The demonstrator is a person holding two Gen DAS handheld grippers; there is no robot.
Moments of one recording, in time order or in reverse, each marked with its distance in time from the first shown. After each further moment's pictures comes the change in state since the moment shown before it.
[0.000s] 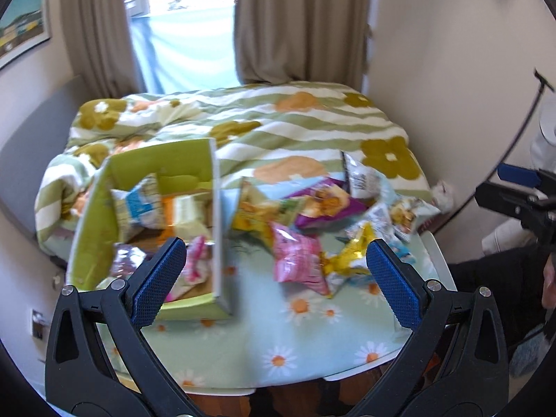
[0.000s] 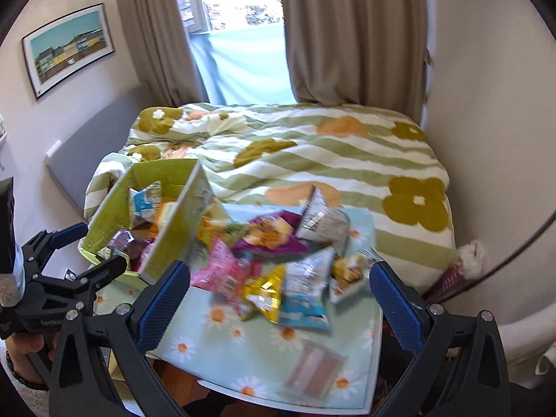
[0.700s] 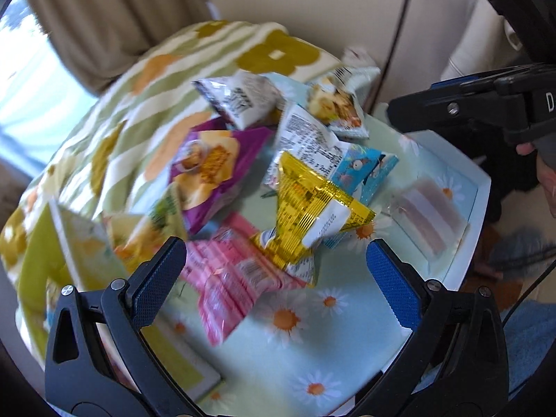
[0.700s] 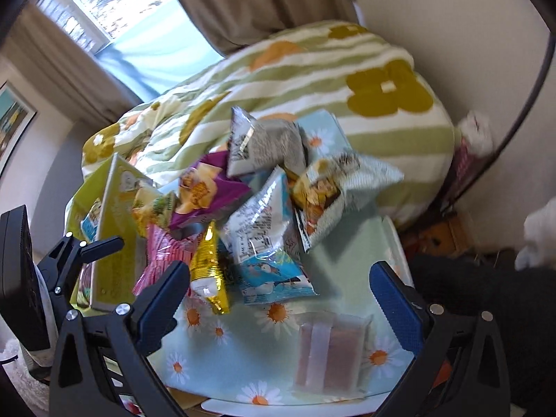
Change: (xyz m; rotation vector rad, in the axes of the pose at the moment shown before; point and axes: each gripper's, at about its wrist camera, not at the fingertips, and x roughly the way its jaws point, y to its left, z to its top) left arm 0.153 -0.090 -0.022 0.664 0.261 -0.301; right arm 0.115 -0.077 -0.064 0.454 0.192 -0.004
